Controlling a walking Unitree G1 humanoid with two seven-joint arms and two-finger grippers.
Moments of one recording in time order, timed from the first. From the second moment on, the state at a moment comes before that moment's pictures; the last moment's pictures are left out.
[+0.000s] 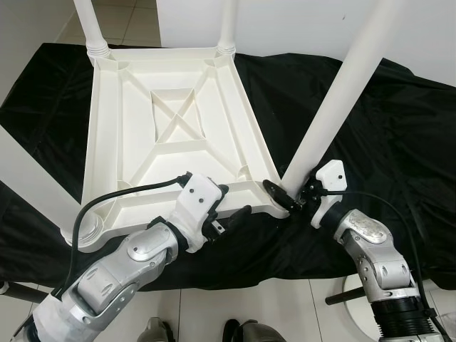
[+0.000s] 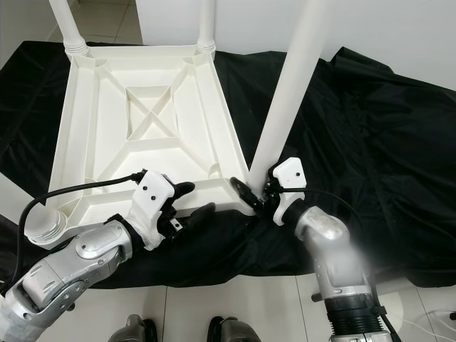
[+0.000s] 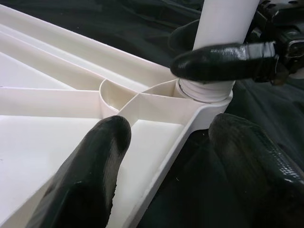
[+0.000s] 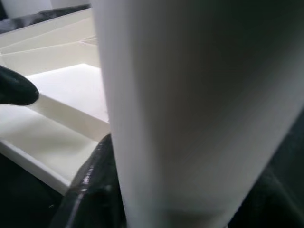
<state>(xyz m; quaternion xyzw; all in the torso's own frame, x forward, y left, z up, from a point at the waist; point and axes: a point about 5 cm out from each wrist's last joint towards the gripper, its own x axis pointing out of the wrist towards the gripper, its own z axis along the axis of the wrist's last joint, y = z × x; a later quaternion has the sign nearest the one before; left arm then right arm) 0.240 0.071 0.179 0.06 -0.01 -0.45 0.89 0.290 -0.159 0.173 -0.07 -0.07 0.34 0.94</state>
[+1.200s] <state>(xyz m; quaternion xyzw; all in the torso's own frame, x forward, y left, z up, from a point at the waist) 0.238 0.063 0.180 0.05 -0.01 -0.47 0.88 0.269 -0.129 0.165 0.07 -0.07 0.03 0.99</state>
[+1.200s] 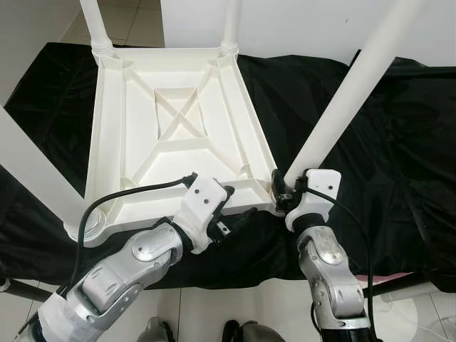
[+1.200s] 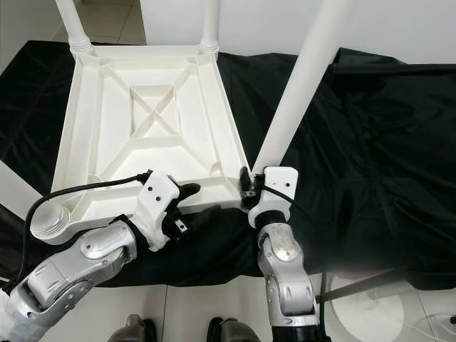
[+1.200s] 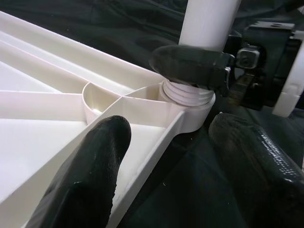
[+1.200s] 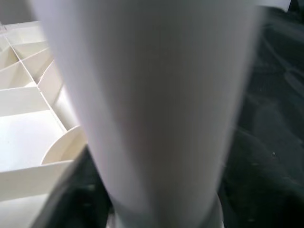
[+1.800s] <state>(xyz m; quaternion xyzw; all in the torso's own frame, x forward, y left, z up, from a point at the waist) 0.240 0.064 0.181 0.06 -0.01 -0.47 0.88 0.286 -0.160 0.179 -0.02 -0.08 0.30 0.95</state>
